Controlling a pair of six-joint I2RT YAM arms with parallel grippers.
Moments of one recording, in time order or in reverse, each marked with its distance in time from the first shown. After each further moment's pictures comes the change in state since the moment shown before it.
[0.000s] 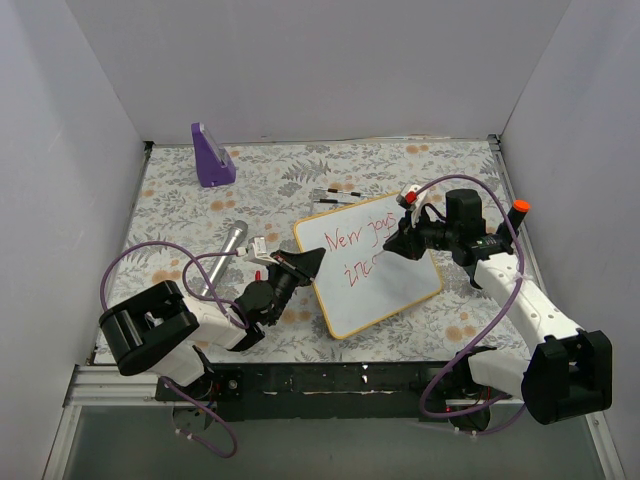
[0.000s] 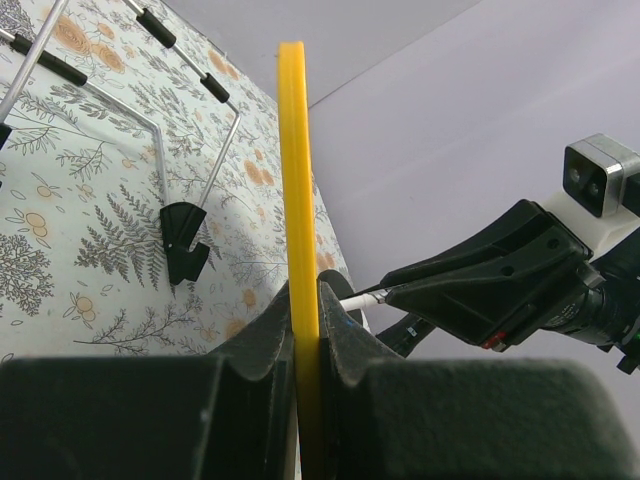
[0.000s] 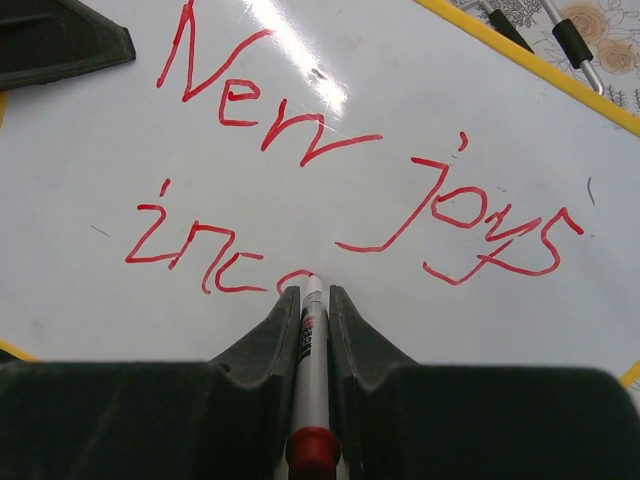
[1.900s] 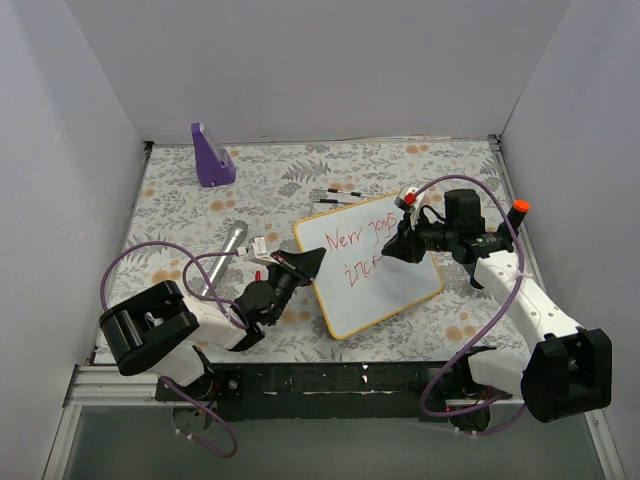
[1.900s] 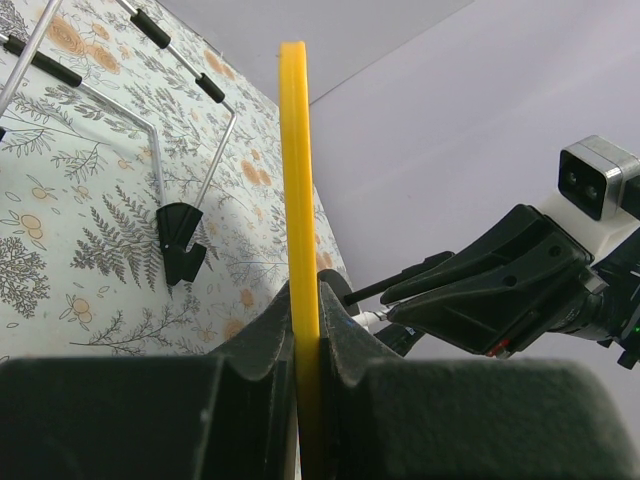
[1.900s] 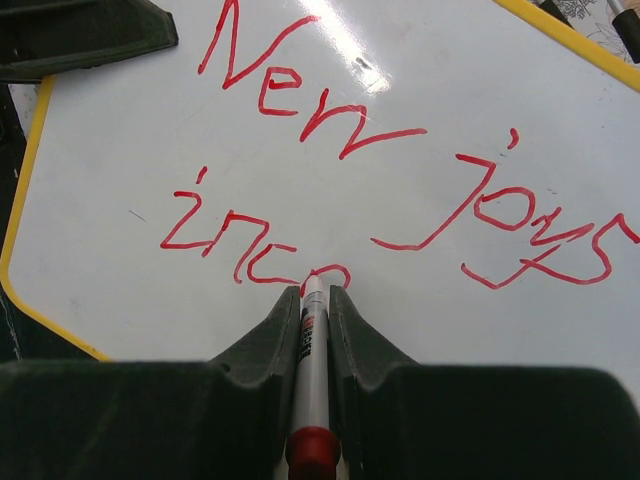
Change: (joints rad) left arm 0.000 0.000 0.000 0.005 0.006 0.005; right arm -0.002 0.013 0.020 -0.063 -0.066 -0.019
